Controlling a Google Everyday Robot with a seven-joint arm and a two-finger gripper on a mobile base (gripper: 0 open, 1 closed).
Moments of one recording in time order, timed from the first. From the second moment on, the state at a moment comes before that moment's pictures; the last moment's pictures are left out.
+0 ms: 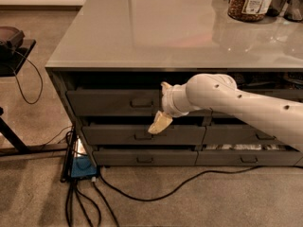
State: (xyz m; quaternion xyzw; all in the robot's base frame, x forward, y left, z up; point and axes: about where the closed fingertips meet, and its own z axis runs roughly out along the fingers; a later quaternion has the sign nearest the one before) arm 0.633 -0.029 0.698 -0.60 0.71 0.04 0.37
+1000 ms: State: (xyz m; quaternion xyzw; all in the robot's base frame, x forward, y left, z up) arm 0.664 -0.098 0.674 -0.62 0.69 -0.10 0.36
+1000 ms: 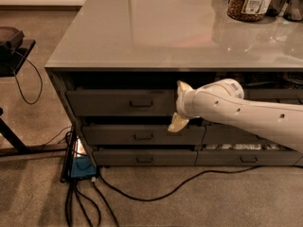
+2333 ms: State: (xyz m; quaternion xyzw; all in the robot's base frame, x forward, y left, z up) arm 0.729 -0.075 0.616 -0.69 0.63 -0.08 0.34
